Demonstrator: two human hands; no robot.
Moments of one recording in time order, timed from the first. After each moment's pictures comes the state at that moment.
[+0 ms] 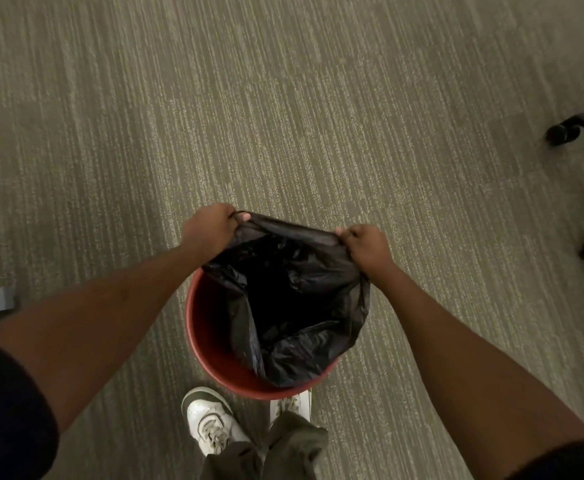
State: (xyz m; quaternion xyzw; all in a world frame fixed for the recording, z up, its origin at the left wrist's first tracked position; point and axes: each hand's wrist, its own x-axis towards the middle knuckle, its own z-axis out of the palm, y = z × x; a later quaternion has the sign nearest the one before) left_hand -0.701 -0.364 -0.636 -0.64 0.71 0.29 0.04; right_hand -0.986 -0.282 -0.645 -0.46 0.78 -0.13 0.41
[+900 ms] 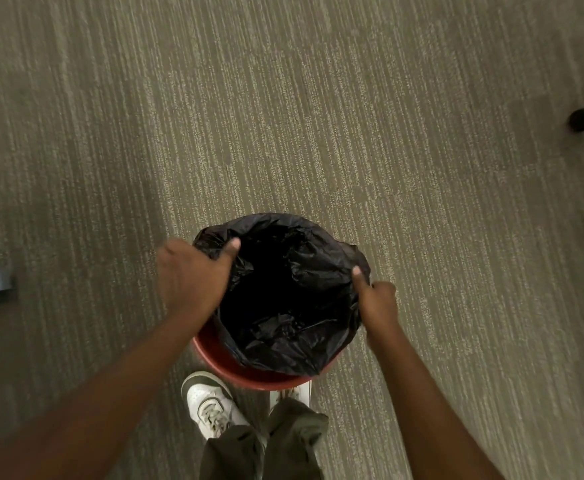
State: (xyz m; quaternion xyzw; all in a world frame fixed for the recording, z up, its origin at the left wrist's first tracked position) left_hand -0.697 -0.260 -0.600 -0.83 0.51 0.21 -0.03; right_hand -0.950 -0.183 -0.641 -0.09 0.85 -0.18 0.49
